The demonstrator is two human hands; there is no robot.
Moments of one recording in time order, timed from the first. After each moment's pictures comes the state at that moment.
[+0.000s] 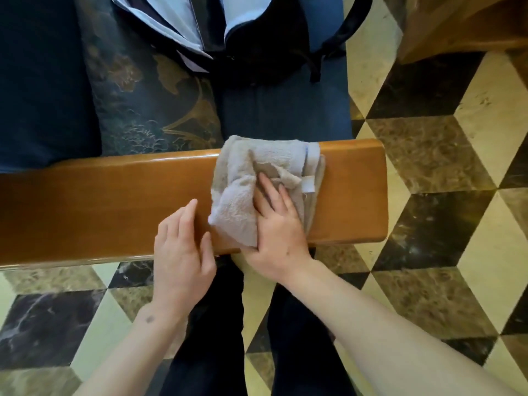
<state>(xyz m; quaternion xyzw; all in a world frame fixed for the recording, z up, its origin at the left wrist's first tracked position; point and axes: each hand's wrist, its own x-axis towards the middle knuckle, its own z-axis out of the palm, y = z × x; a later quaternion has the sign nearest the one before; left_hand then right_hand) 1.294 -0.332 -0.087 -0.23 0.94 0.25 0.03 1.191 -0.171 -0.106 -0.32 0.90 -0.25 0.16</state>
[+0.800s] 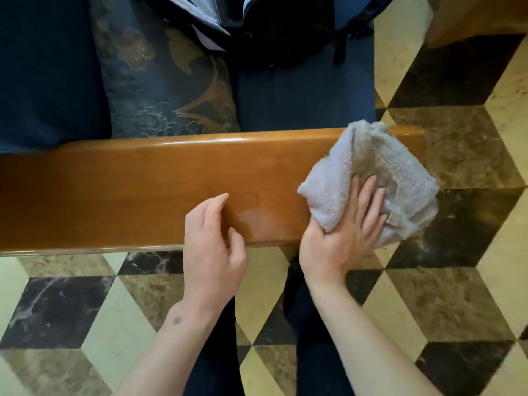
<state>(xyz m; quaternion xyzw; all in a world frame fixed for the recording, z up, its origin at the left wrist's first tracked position) 1.278 -0.308 -0.078 -0.28 0.90 0.33 0.04 1.210 -0.154 -0.109 0.11 0.97 -0.22 0.02</state>
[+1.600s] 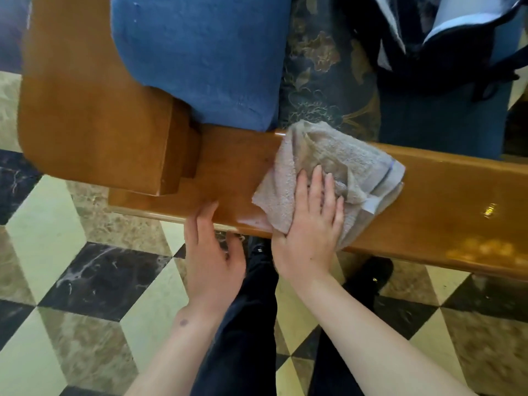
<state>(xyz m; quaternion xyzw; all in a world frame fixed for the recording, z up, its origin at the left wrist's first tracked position) 1.436 -0.564 -0.086 -0.41 0.84 0.36 -0.04 1.332 -0.459 -0.104 -0.19 0.97 -0.11 0.13</state>
